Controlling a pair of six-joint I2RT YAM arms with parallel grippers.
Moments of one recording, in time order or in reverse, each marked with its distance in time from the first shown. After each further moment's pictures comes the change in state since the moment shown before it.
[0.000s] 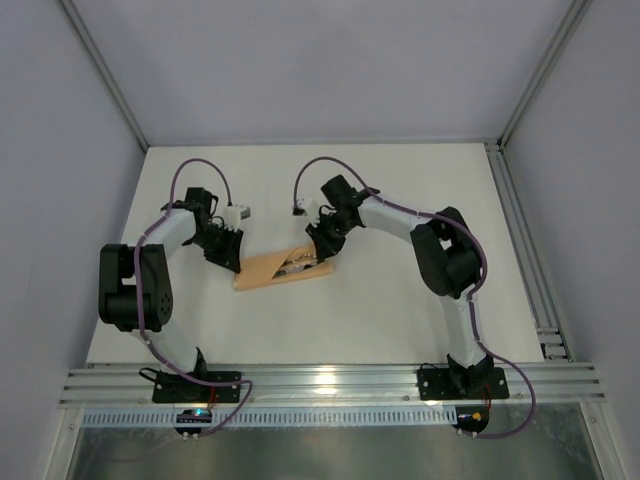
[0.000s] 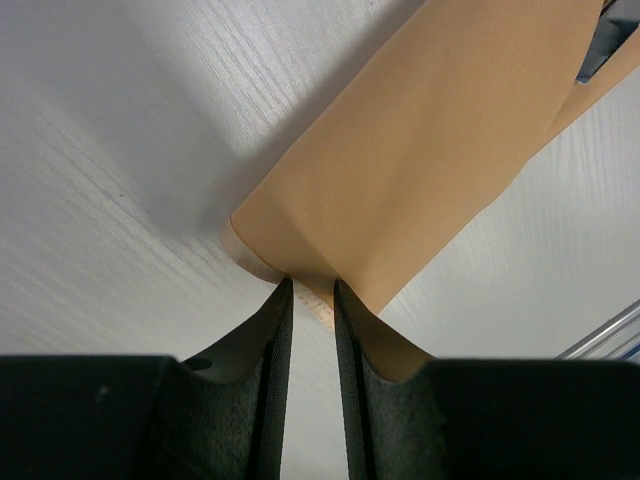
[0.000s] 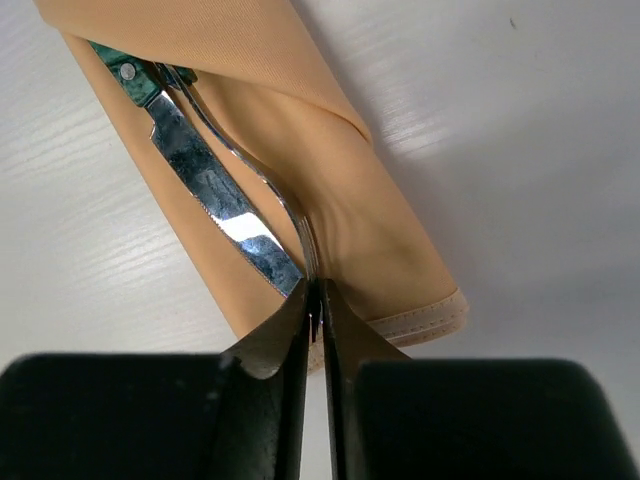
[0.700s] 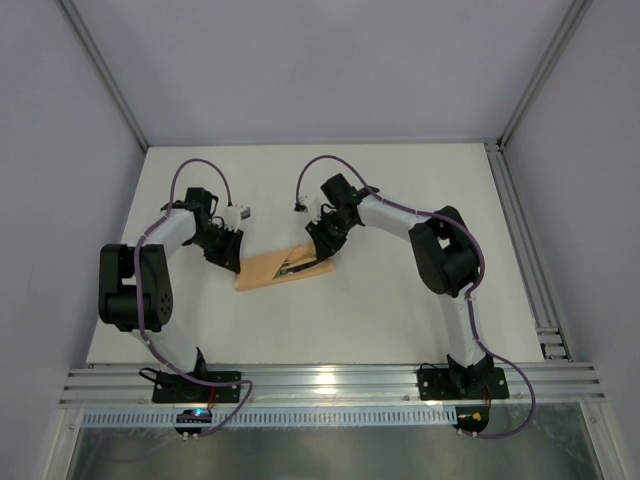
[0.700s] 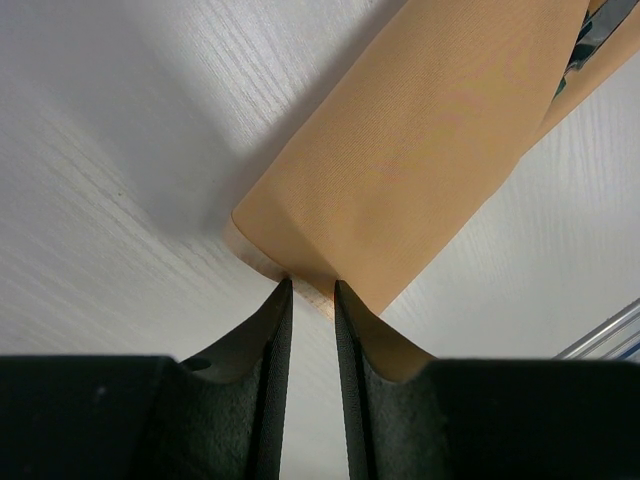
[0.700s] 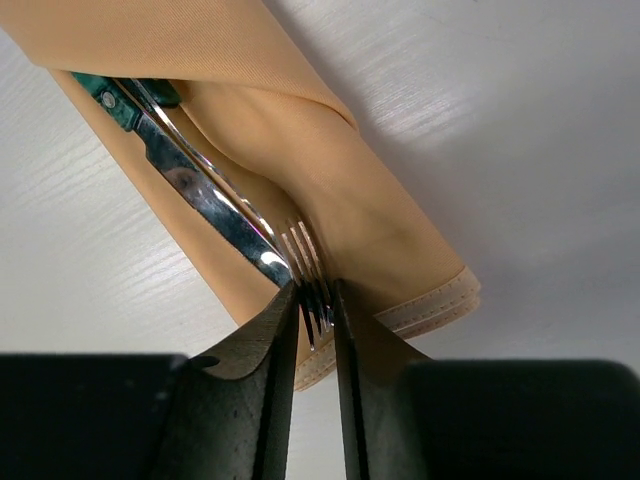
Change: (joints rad) left arm 0.000 0.000 0.000 -0.003 0.000 0.000; right arm -0.013 0.039 0.049 -0.040 0.018 0.108
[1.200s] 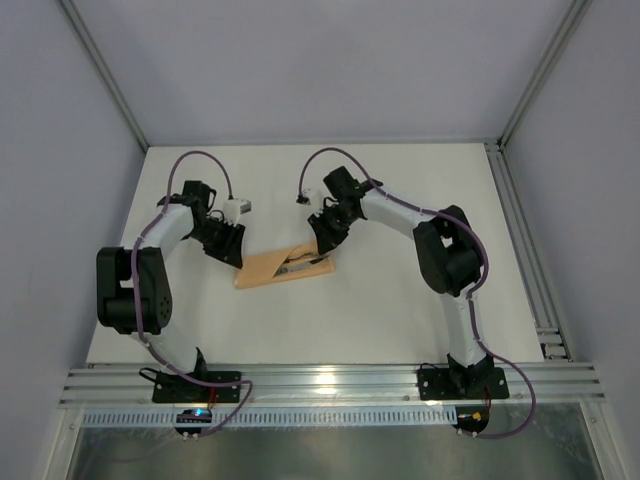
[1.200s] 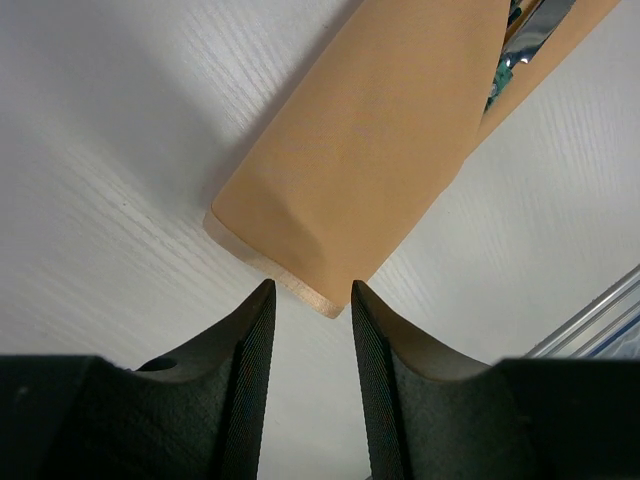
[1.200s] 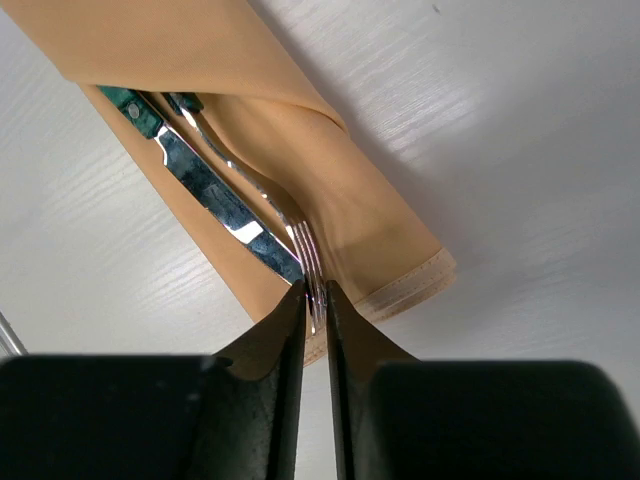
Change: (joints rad) left arm 0.000 -0.018 0.060 -0.066 0.037 0.051; right arm -0.016 -0.011 0.042 -0.050 -0.007 0.036
